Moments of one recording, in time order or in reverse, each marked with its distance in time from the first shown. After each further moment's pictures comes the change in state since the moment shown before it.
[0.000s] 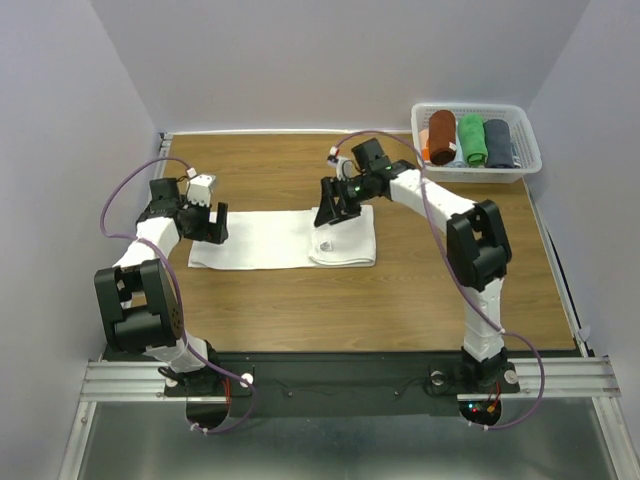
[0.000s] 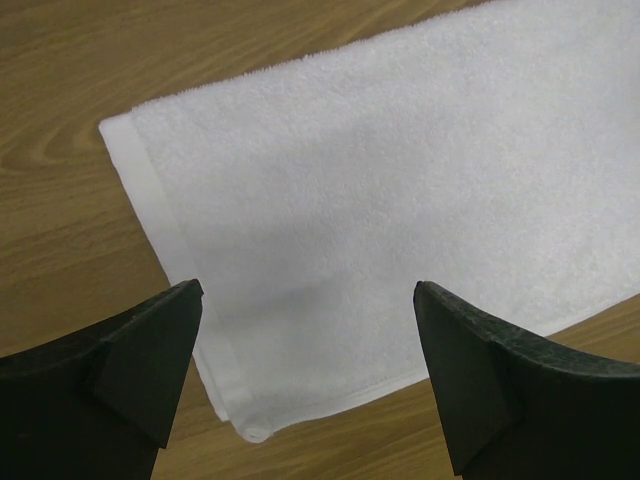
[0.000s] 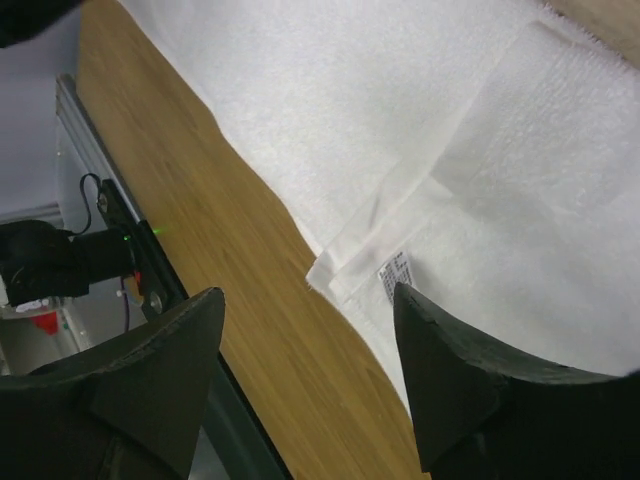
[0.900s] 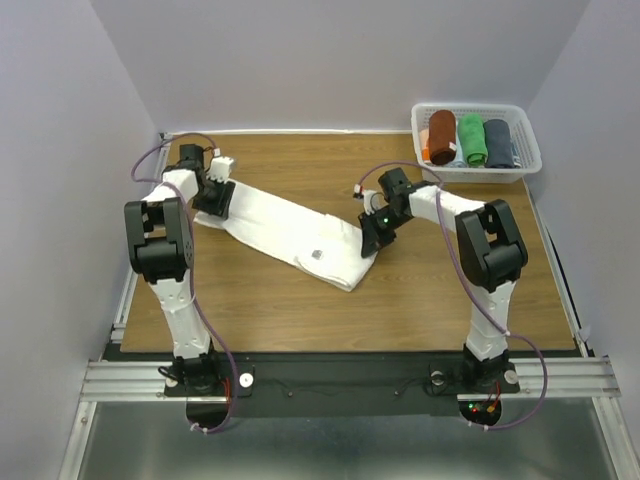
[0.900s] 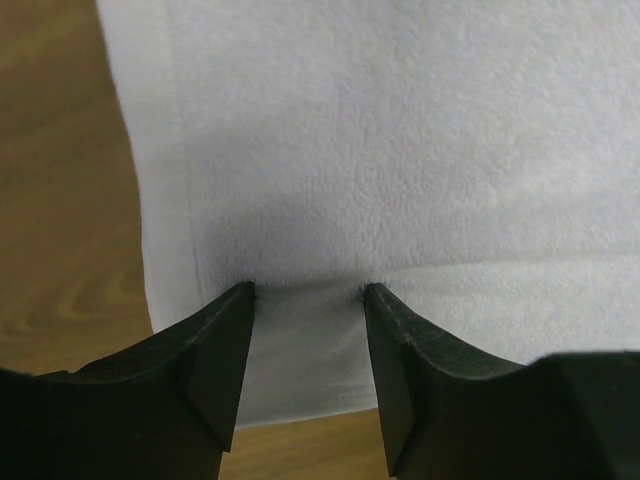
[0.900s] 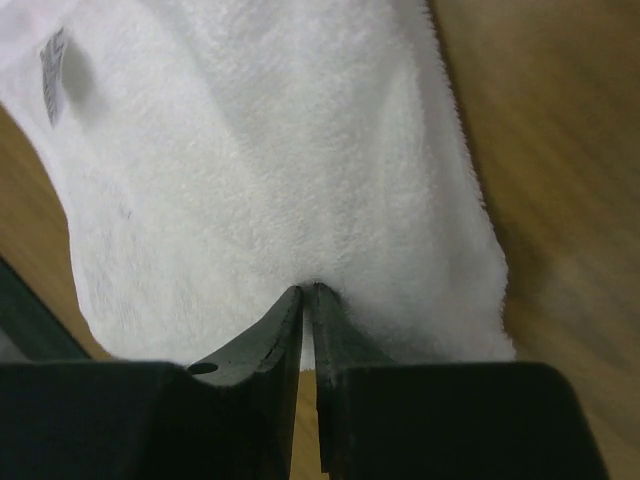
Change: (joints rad) left arm -0.080 0.482 0.447 -0.210 -0.167 0.090; right arm -0.127 -0.079 -0.258 -0.135 0.237 -0.414
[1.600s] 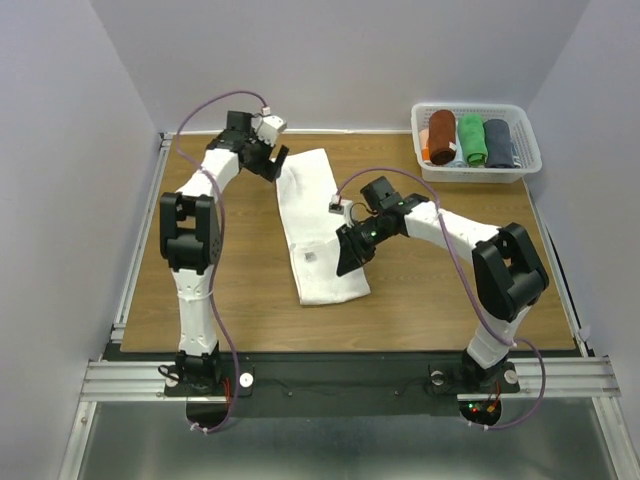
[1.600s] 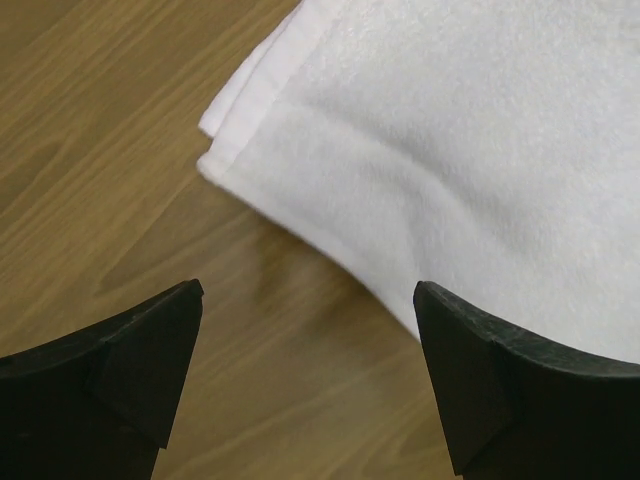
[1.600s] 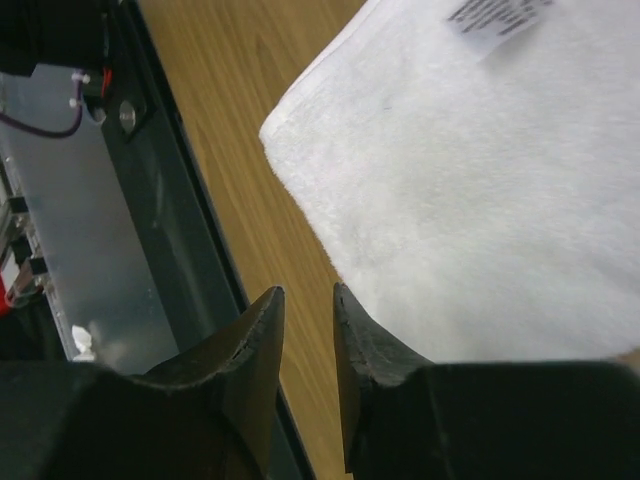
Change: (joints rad) left arm -0.280 0.291 0.537 0.082 0.034 -0.037; right arm 0.214 -0.255 -0.200 0.071 -0.343 0.051
